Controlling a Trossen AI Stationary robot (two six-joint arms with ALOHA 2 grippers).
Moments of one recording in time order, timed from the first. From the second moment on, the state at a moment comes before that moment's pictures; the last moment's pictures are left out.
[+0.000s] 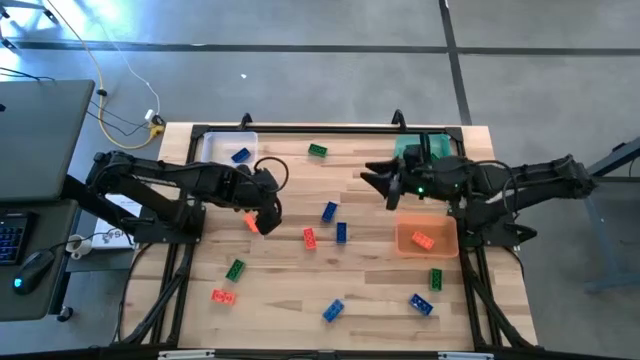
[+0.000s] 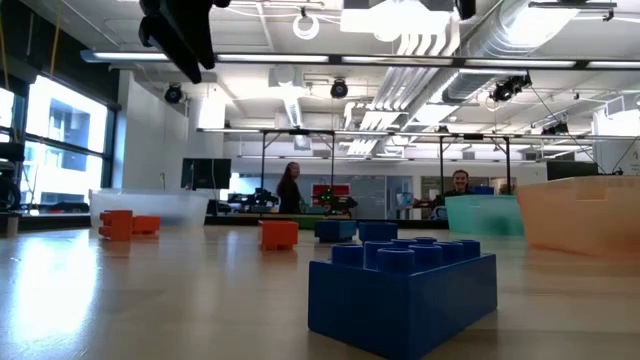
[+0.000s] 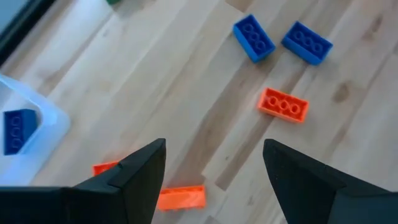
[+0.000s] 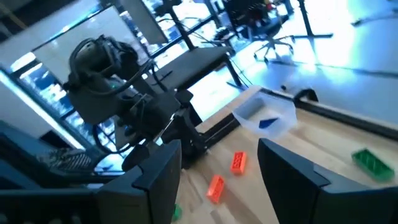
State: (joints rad) left arm -0.01 1.35 1.27 -1.13 -0.35 -0.66; right arm 0.11 1.04 0.98 -0.06 0.40 0.56
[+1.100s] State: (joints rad) left arm 0.26 1.34 1.27 -1.12 -0.30 -0.68; right arm -0.37 1.31 1.23 -0.31 -0.27 -0.19
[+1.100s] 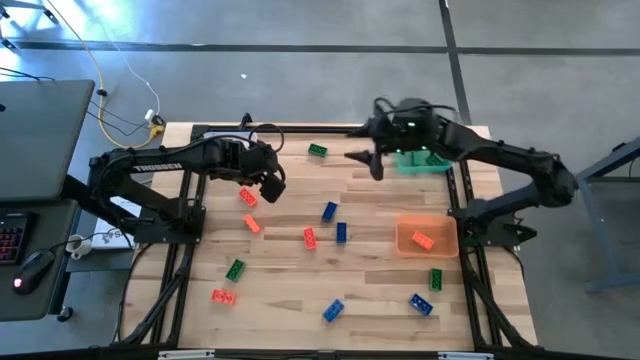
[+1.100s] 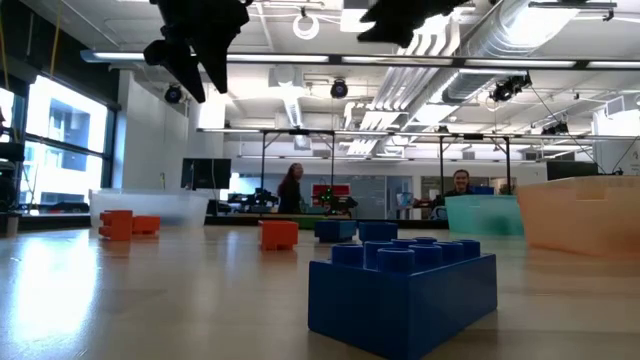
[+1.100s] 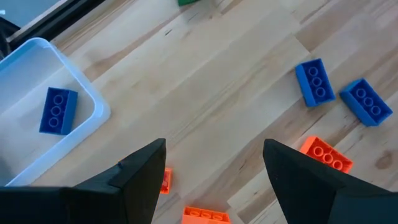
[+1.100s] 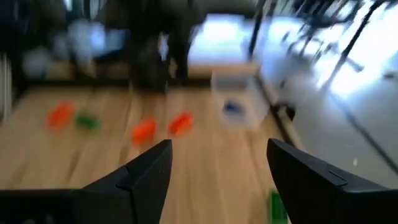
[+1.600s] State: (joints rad) left arm 0.26 1.34 1.27 -1.12 -0.30 -0.68; right arm -0.28 1.62 1.30 -0.51 -0.35 -0.72
